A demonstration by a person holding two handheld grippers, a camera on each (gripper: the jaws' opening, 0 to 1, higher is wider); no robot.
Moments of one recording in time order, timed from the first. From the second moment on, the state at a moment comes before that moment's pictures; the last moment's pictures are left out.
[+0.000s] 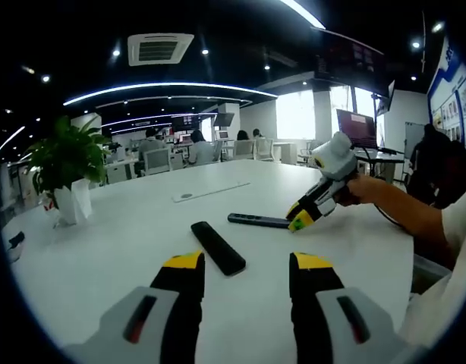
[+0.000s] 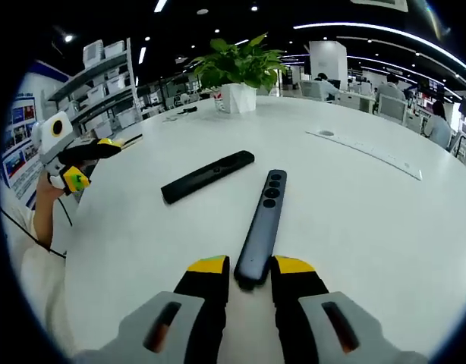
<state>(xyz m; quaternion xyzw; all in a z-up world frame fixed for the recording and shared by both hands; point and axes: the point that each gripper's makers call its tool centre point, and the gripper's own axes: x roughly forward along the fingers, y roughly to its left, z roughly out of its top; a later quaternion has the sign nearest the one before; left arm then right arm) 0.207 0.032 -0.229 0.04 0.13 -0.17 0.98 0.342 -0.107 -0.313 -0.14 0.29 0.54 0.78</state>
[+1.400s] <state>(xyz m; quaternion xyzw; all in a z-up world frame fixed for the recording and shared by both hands) 0.201 0.050 -0.230 0.02 0.11 -0.15 0.98 0.310 -0.091 -0.313 -0.16 0.17 0.62 0.75</state>
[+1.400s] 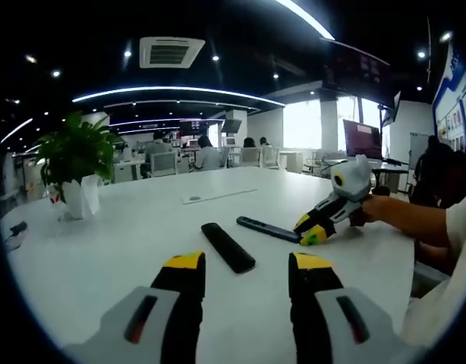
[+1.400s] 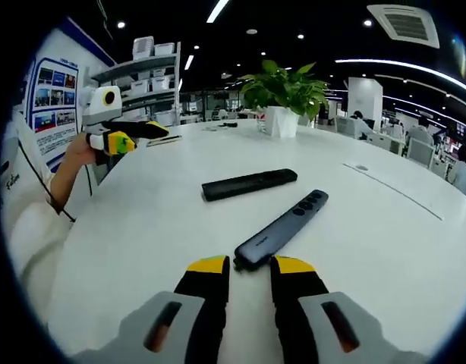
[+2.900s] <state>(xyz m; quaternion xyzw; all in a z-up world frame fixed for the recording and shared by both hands) 0.200 0.050 -0.237 0.04 0.13 -0.15 0.98 0.296 -0.059 -0.314 -0.16 0.15 0.64 0.74</state>
